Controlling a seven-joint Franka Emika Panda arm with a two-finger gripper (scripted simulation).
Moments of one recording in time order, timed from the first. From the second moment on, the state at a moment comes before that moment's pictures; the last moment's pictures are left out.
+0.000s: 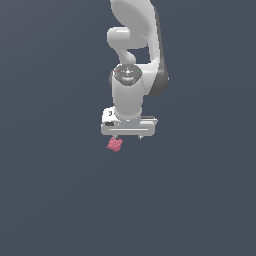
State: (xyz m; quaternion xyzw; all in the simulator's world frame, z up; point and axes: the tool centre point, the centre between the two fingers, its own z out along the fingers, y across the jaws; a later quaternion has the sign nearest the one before) arm -0.004 0.000 0.157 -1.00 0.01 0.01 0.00
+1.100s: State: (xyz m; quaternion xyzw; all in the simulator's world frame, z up) arm -0.008 -0.037 0.158 -1.00 0.05 0.00 -0.01
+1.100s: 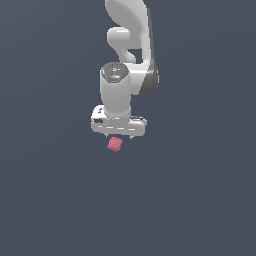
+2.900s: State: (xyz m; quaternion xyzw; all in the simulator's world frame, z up) arm -0.039 -0.063 0.042 -0.99 0.15 0.00 0.00
